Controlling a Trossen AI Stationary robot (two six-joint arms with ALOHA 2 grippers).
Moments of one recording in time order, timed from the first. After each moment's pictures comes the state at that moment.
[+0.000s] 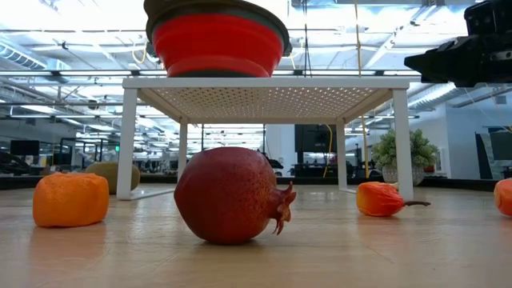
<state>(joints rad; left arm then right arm) -0.53 1.42 1.14 0.72 -1.57 0.54 0.16 0.01 0.02 0.03 0.15 -0.30</state>
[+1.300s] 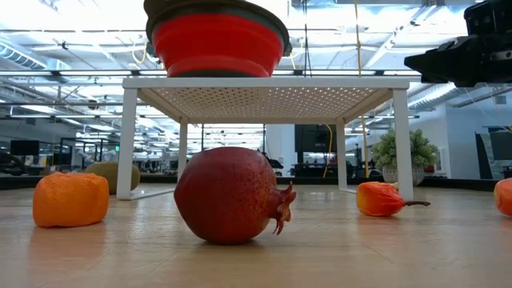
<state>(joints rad) -0.19 1.42 1.32 -0.48 -0.52 -0.64 0.16 0.01 0.02 0.03 0.15 -0.30</state>
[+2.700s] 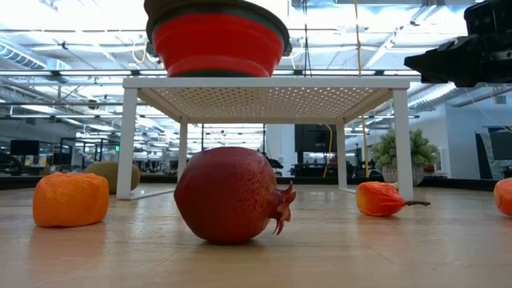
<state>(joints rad) -0.02 1.55 1.32 -0.54 -0.34 -0.73 0.16 0.01 0.02 0.02 0.15 -0.30</state>
